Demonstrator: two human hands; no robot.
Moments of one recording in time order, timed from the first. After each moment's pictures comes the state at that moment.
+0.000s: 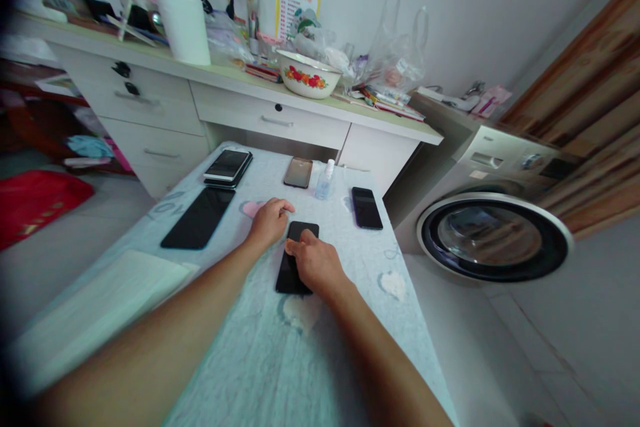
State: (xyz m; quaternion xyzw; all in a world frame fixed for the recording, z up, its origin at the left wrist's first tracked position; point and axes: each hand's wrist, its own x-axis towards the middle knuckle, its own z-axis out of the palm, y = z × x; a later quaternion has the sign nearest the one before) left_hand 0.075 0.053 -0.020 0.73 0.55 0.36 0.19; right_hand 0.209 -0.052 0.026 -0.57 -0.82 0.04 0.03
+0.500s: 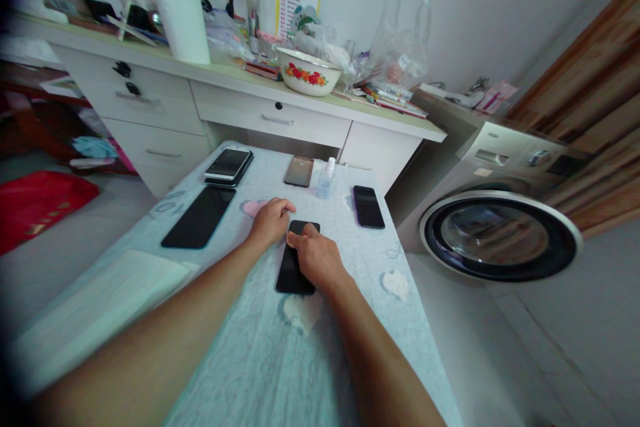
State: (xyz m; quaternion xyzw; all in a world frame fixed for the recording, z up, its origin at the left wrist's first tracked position) left_hand 0.074 0.054 -0.022 0.74 0.55 0.35 0.19; right_hand 0.209 -0.042 0.021 -0.58 -0.81 0.06 0.06
